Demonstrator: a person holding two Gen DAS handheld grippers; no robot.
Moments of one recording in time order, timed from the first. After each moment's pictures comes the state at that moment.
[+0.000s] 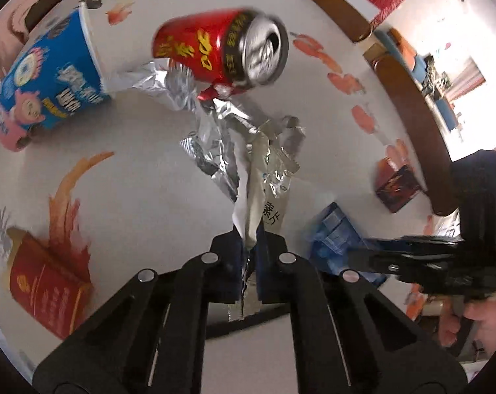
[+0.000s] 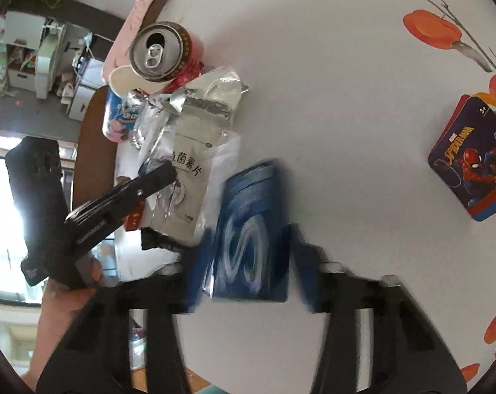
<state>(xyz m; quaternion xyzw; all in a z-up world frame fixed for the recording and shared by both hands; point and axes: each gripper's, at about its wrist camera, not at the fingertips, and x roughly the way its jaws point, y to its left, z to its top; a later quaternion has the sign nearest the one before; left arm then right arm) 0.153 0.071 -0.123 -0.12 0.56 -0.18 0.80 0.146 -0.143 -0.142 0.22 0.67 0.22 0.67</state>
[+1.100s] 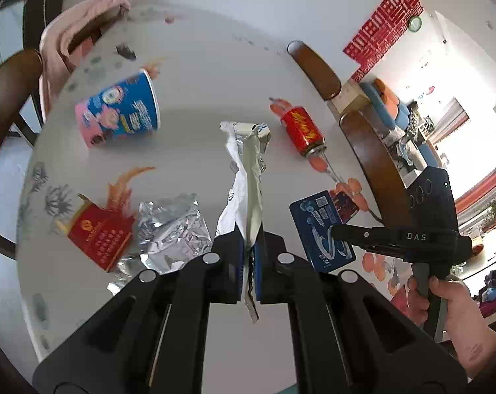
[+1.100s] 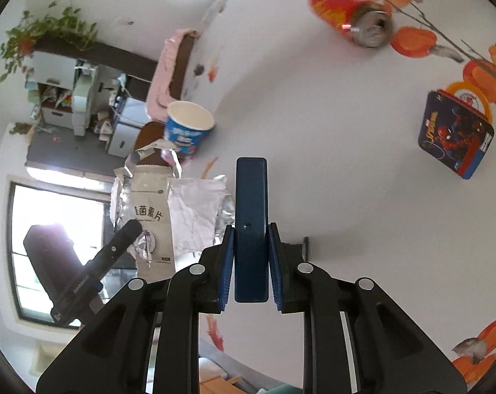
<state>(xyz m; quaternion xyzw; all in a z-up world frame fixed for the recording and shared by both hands) 0.067 0.121 -0.025 -0.17 0.45 -0.17 0.86 0.118 -0.164 -0.075 0.30 0.60 0.24 0.70</state>
